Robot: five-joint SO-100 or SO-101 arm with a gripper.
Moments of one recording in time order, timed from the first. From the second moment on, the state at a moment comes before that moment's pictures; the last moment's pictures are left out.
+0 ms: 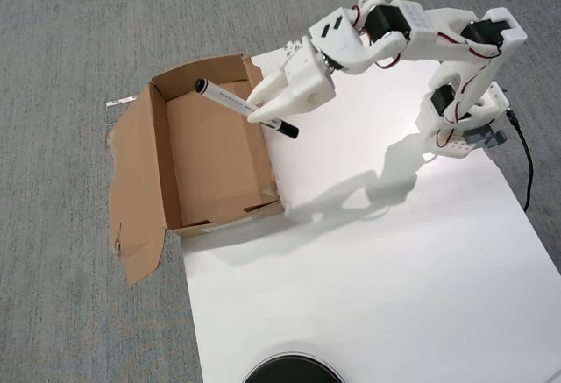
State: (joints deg) arm -1.7 101.4 73.8 49.6 100.2
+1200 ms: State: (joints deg) arm -0.4 70.8 40.9 49.5 82.7
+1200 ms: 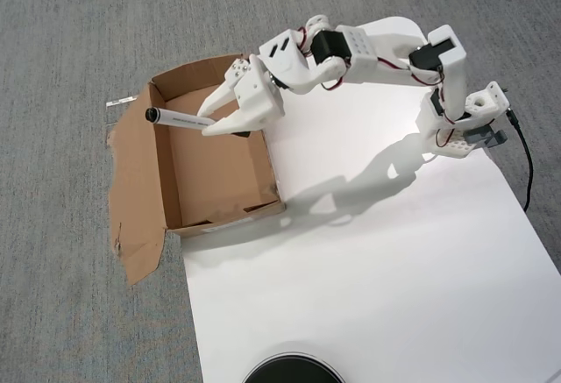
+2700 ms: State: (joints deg) arm 3.0 50.6 38.6 49.7 82.7
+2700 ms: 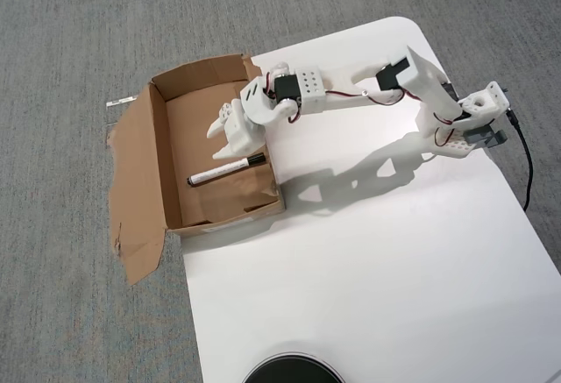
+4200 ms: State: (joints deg) arm 2.3 92.5 38.3 82.0 53.8
